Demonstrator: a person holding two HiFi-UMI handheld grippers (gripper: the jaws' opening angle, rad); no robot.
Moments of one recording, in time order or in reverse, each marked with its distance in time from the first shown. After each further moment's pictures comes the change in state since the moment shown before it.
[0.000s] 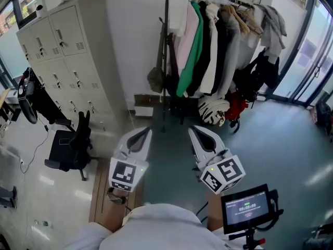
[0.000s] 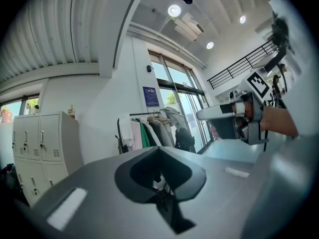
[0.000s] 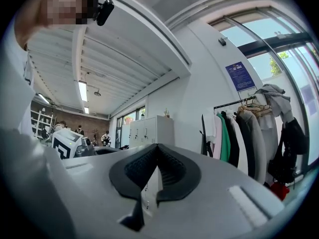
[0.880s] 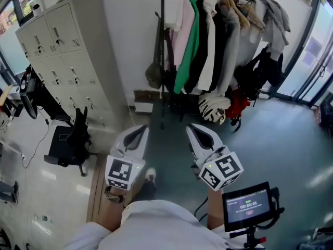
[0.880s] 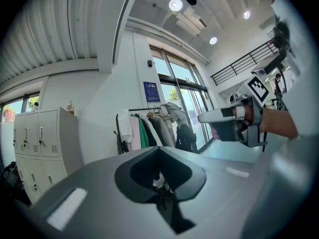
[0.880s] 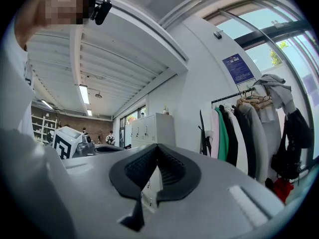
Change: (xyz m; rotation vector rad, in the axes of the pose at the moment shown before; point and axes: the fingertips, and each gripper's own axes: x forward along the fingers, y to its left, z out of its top) left arm 0.033 -0.024 -0.009 -0.014 0.045 0.030; right arm -0.010 -0.048 -0.020 0.041 0.019 0.048
